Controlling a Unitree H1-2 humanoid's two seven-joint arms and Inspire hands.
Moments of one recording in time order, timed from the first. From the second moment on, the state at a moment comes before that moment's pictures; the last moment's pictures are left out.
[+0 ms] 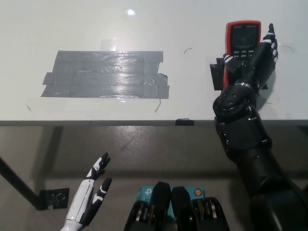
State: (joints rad) left_arm 0.05 0.13 -0.09 -0.03 0.28 -0.19 -0.02; right_arm -0.98 0.02 -0.08 0.93 -0.34 0.18 -0.80
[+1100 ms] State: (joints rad) left_arm 0.04 0.13 -0.08 -0.04 0.29 -0.18 -0.02; right_arm -1.04 0.03 -0.17 1.20 -0.20 -0.04 -0.85
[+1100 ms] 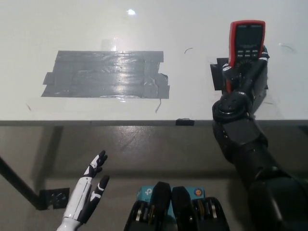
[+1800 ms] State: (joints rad) left_arm 0.01 0.14 -0.08 -0.05 0.30 -0.17 -0.03; right_arm -0.95 0.04 -0.17 0.93 -0.10 -0.11 -0.81
